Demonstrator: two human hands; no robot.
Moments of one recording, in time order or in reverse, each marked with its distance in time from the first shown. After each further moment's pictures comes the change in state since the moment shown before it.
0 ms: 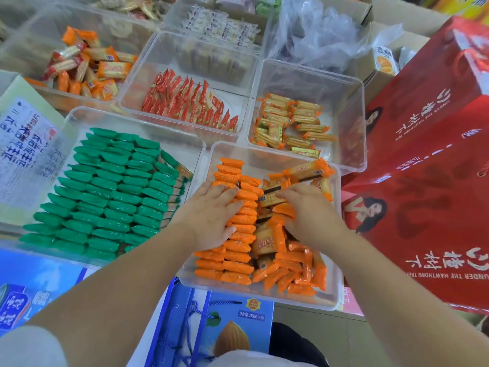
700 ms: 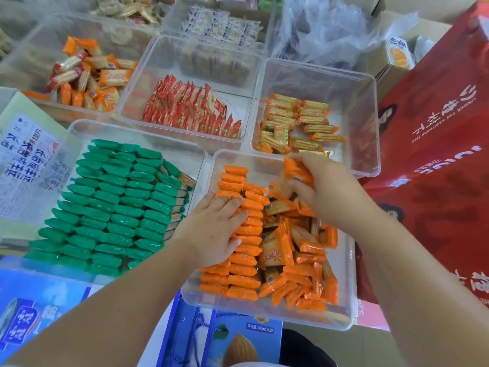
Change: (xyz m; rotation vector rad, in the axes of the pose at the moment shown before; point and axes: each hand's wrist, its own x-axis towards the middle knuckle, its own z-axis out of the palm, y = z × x) left_hand -0.001 0.000 -0.005 -0.033 -0.028 0.002; right_hand 0.029 -0.010 -0.066 0.227 0.181 -0.036
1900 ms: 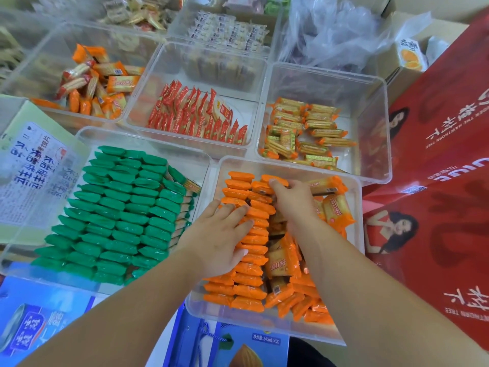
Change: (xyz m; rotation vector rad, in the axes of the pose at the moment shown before) left_hand 0.000 0.001 -0.002 -0.015 -0.017 -0.006; right_hand 0.052 0.011 0.121 0.826 0.155 0.685
